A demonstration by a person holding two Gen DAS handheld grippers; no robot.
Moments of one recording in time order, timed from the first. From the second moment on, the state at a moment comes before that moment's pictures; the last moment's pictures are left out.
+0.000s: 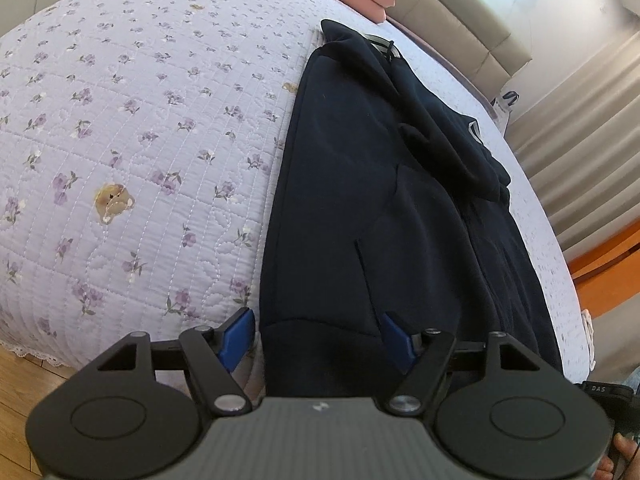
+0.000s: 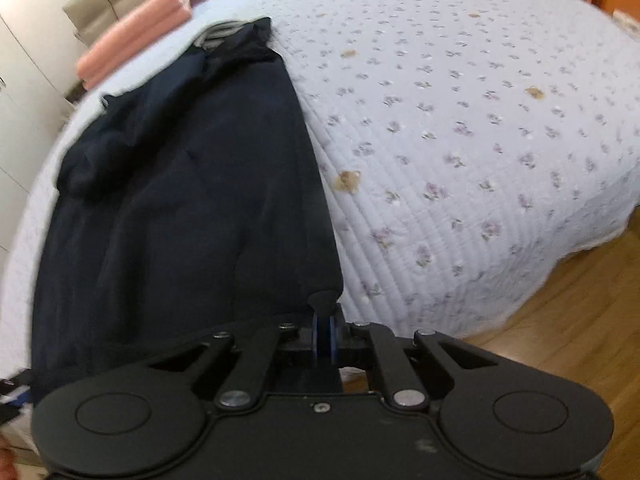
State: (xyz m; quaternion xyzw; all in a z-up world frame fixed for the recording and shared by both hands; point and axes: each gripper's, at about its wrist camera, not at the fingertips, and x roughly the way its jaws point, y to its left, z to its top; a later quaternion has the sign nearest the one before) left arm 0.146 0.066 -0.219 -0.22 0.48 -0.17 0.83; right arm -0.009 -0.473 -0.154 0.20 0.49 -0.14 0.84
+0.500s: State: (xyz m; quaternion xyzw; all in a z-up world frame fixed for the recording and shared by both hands) left arm 0.136 0.088 -0.235 -0.26 0.49 -0.19 0.81; right arm -0.025 -0.503 -0.172 0.28 0.46 -0.06 0.84
